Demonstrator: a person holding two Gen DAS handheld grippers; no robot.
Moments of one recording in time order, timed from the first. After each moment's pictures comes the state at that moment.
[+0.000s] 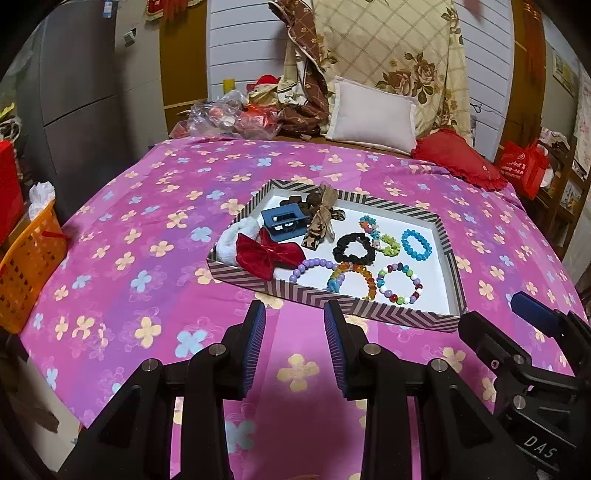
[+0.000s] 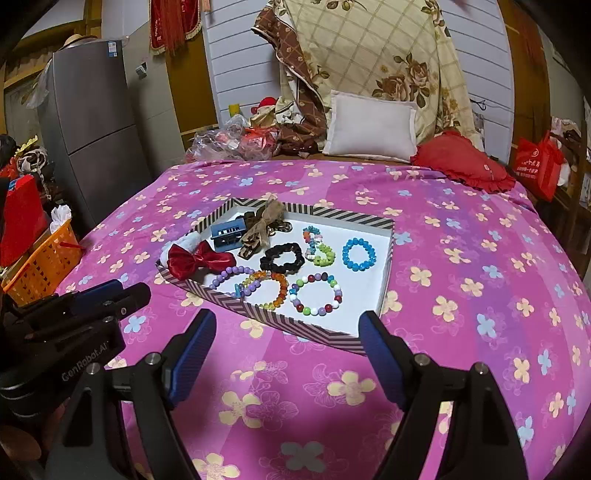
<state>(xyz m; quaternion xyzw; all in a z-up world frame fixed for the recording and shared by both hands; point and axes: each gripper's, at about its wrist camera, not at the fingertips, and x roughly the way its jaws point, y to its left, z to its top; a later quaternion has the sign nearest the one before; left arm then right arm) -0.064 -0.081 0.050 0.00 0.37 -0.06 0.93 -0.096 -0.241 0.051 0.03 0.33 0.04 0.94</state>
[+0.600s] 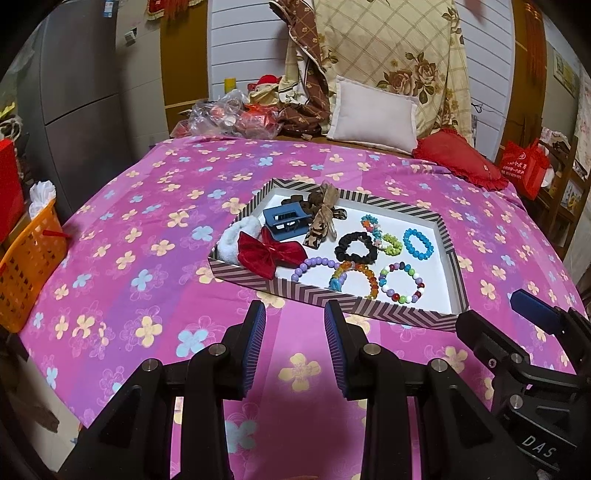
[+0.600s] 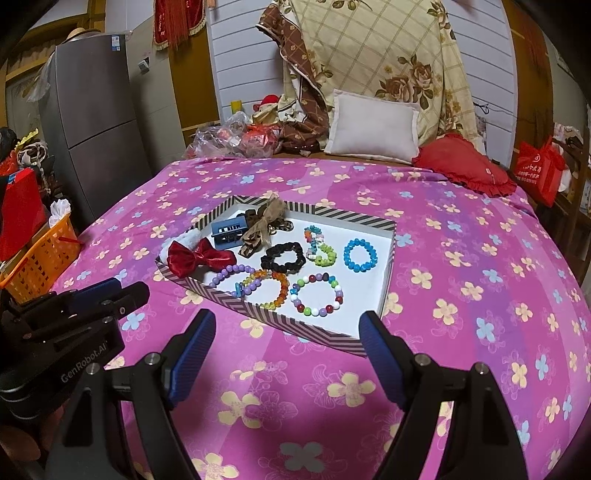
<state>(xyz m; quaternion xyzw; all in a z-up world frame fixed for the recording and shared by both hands) -0.063 -0.080 0.049 0.00 0.37 -0.06 0.93 -0.095 -0.240 0.050 0.03 0.34 0.04 0.94</state>
